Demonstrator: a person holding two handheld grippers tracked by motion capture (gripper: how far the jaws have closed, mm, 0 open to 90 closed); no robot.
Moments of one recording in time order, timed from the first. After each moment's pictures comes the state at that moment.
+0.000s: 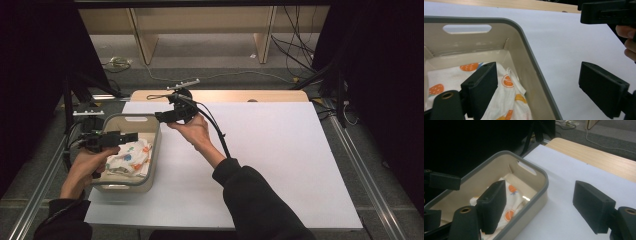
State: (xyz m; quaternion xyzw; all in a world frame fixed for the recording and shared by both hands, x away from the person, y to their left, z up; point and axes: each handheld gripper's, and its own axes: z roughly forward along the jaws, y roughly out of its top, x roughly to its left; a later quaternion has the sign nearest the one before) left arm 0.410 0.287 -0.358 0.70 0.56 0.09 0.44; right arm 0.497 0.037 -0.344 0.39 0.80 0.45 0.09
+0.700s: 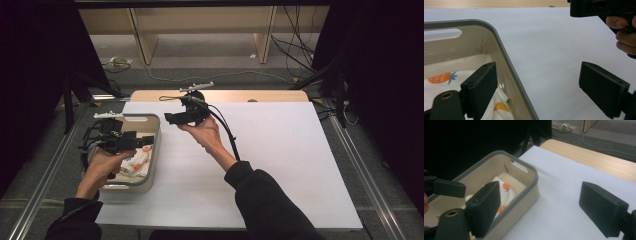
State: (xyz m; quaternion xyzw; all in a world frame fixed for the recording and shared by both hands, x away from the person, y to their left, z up) left arm 0.410 0.248 -0.363 0.72 0.52 0.09 0.44; right arm 0.492 0.007 -0.347 0.39 0.79 0.46 0.09
